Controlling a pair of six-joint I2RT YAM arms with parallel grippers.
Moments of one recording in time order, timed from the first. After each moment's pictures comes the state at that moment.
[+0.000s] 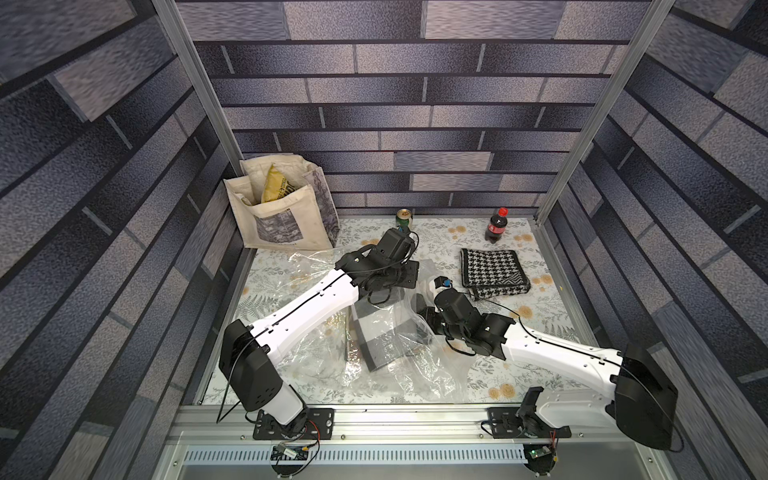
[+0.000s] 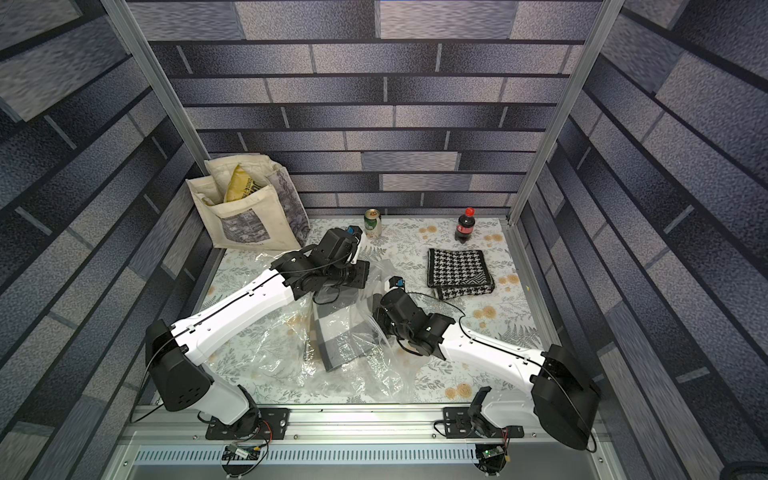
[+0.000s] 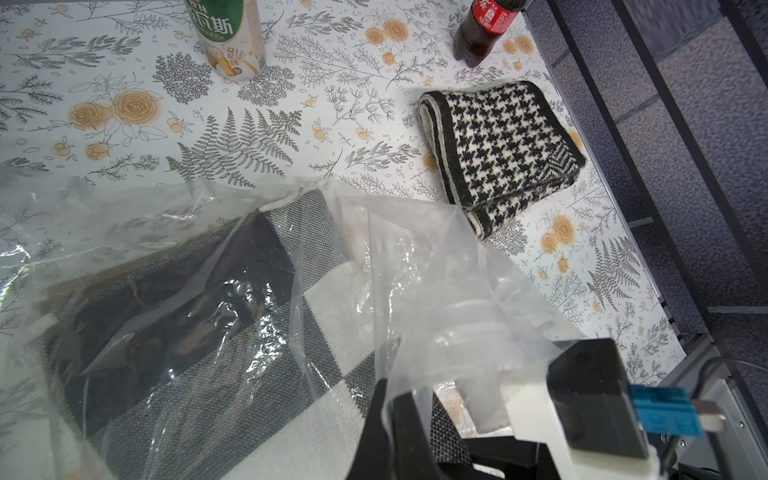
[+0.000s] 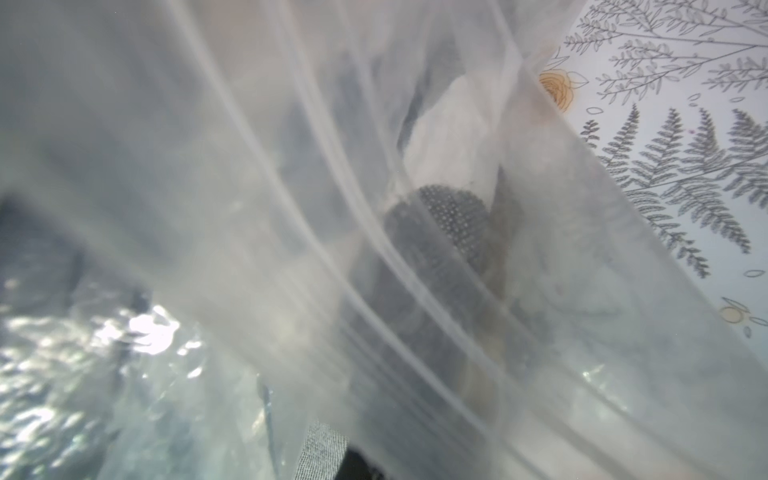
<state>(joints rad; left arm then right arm) -0.77 1.57 1.49 -0.71 0.00 -0.45 0.93 1.27 0.76 -0.23 0.07 0.83</state>
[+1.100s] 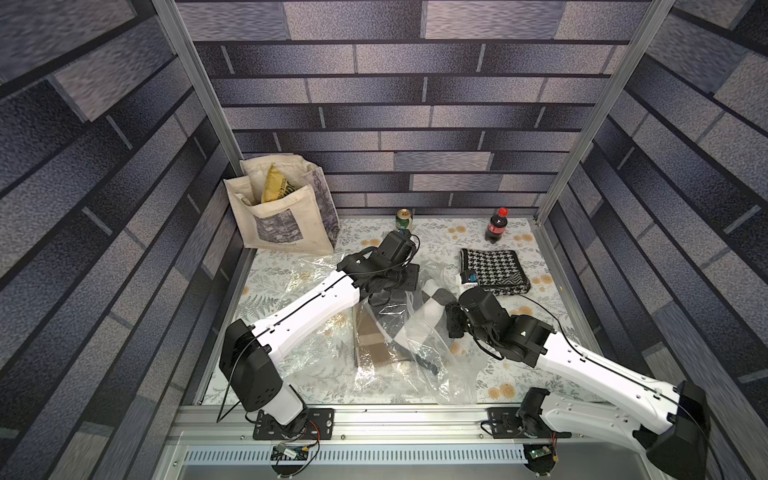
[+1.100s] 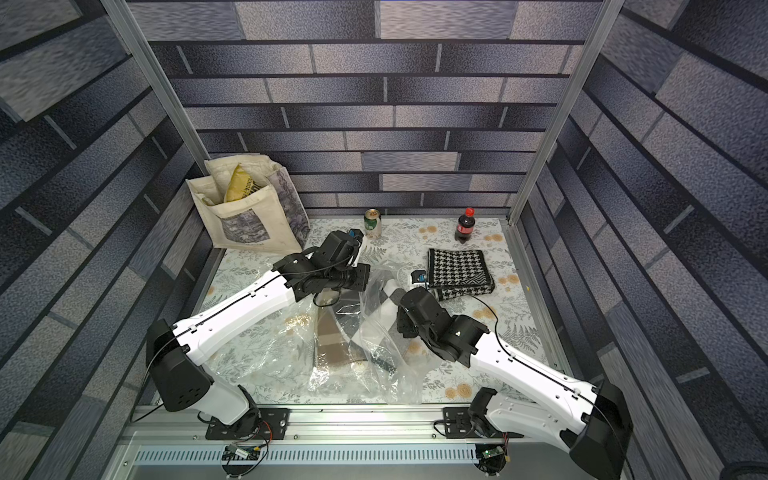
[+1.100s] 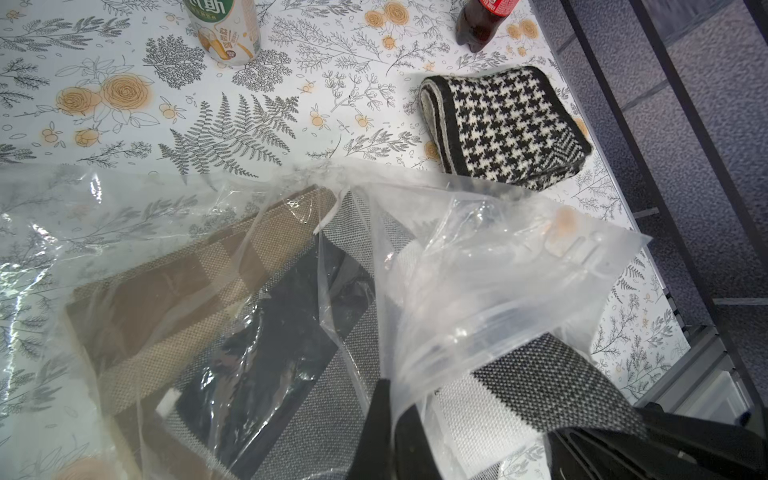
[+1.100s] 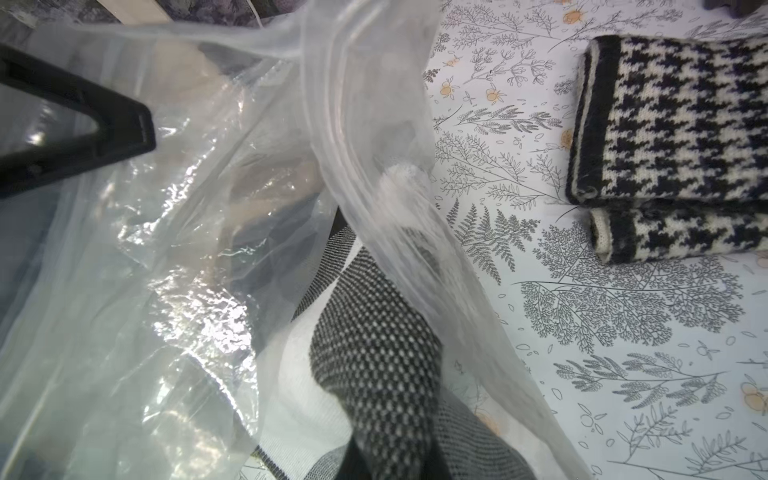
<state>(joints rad) -0.77 1.57 1.47 -0.71 0.00 -0.46 0.89 1.03 0.81 -0.53 0.29 0.63</state>
